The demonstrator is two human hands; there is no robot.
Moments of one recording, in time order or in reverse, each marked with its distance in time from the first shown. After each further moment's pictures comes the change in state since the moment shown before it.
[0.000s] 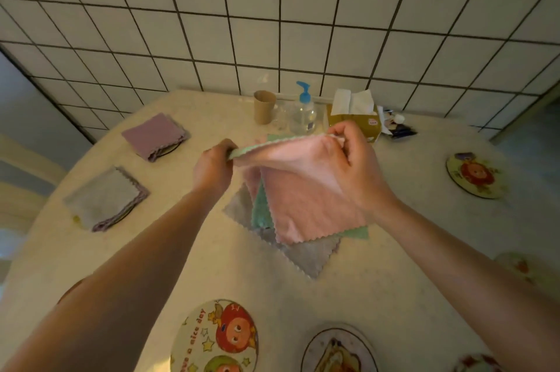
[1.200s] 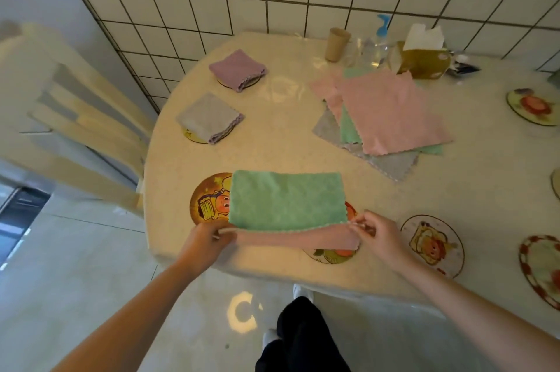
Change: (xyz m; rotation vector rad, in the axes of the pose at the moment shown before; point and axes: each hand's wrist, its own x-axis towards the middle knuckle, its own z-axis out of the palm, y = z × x) left_hand -0.296 -0.266 -0.147 -0.133 -0.469 -0.238; right_hand -0.288 -0.038 0.172 -0.216 -0.368 0.403
